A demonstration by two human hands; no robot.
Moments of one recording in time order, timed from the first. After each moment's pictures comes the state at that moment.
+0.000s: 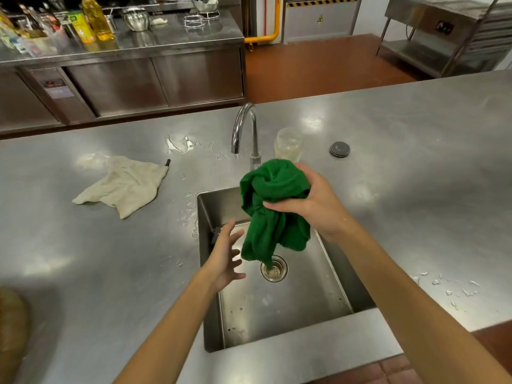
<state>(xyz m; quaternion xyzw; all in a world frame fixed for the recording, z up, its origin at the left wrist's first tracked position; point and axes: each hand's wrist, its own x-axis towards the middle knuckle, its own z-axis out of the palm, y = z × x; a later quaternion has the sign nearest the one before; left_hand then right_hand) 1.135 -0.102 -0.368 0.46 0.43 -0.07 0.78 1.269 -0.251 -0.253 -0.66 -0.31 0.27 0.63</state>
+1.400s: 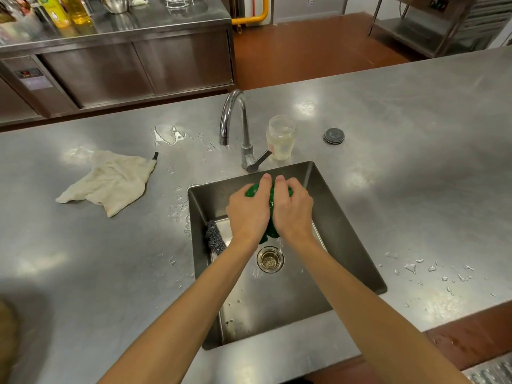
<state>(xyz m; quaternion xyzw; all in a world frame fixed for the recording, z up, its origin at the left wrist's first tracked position) 1.215 -0.149 -0.303 0.64 0.39 0.25 0.61 1.263 -0.204 -0.326 -0.80 -0.11 0.04 0.59</state>
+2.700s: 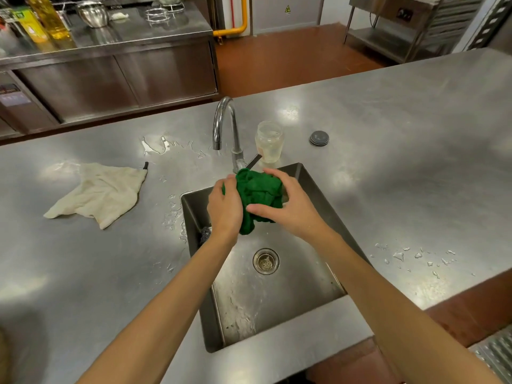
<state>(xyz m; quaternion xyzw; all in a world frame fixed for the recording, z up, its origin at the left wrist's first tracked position) 1.201 -0.113 -0.306 0.64 0.40 0.24 0.61 1.267 -0.239 -0.313 -0.78 -0.28 0.18 0.53</state>
